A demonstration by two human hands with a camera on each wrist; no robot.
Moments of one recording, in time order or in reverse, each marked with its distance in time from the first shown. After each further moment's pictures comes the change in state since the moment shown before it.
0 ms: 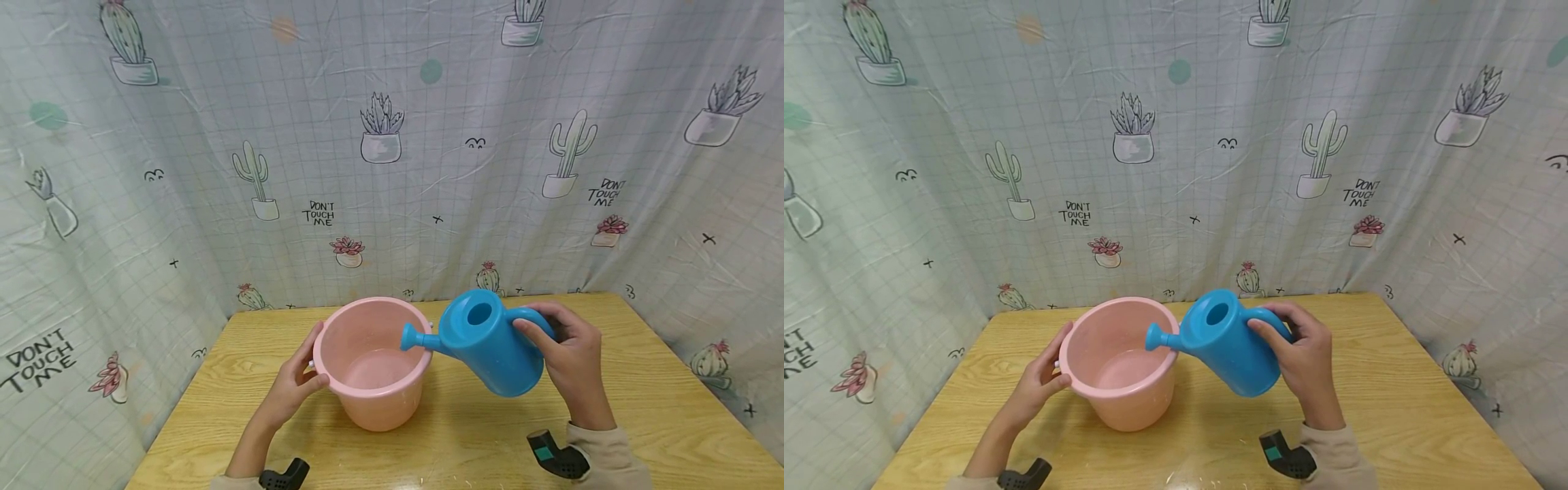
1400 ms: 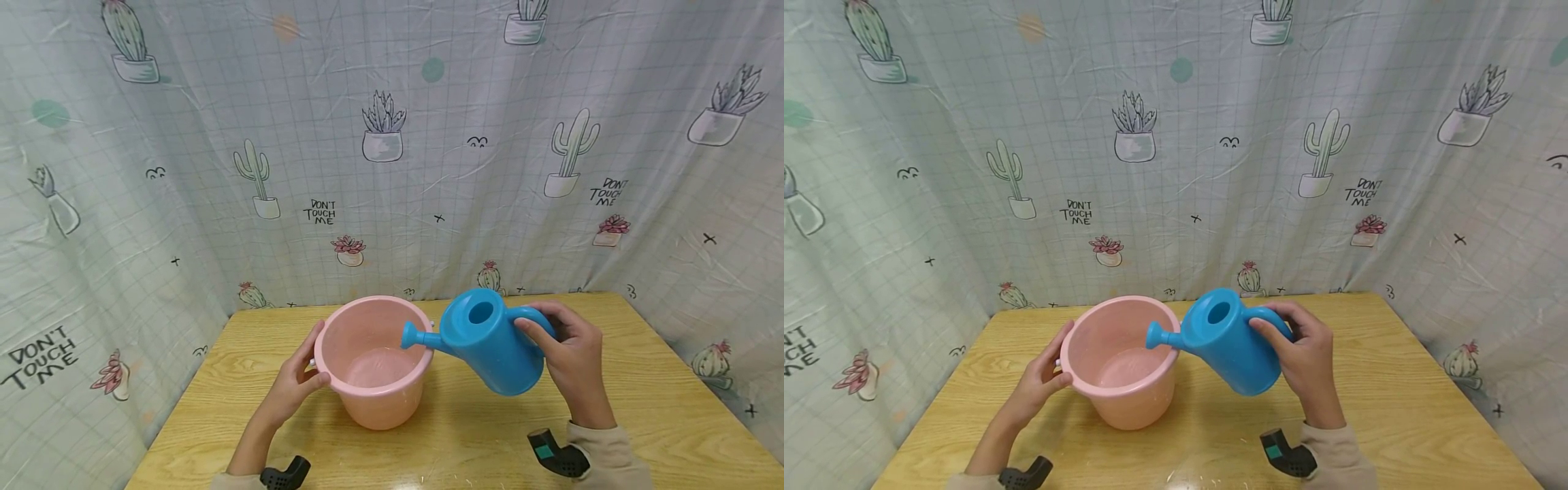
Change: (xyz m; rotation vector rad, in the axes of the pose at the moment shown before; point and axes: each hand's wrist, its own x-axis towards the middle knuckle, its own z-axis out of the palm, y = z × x) left_hand 0.000 0.000 -0.001 -0.011 -0.008 0.010; right_hand 0.000 0.000 0.002 0.005 0.013 0.032
